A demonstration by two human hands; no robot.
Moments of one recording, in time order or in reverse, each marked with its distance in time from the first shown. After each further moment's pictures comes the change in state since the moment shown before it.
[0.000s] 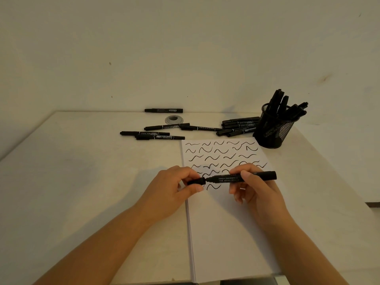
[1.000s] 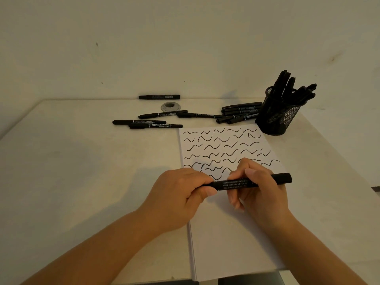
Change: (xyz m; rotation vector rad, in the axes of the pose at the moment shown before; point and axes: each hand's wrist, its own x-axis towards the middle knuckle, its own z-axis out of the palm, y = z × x) left_hand -0.011 0.029 0.004 0.178 -0.067 0.234; right_hand -0.005 0.011 0.007 0.059 -0.056 -0.015
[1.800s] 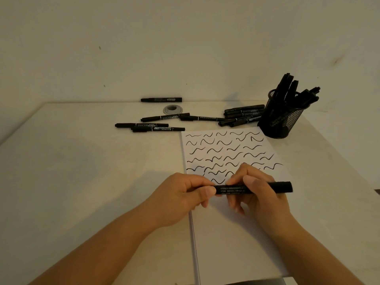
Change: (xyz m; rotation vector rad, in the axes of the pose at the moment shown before) left_hand 0.005 -0.010 -0.002 -0.609 -0.197 -0.339; right_hand -0.001 -0.003 0.001 -0.134 -0.090 -0.035
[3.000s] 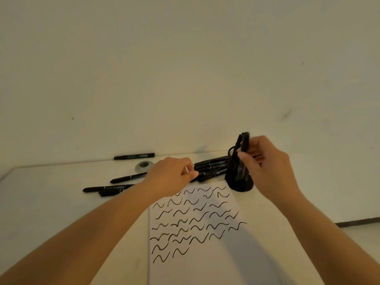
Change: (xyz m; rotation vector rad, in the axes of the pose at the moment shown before) left_hand 0.160 0.057 -0.043 0.849 0.180 -0.008; right_hand 0.100 -0.099 -0.103 -0.874 0.449 -0.229
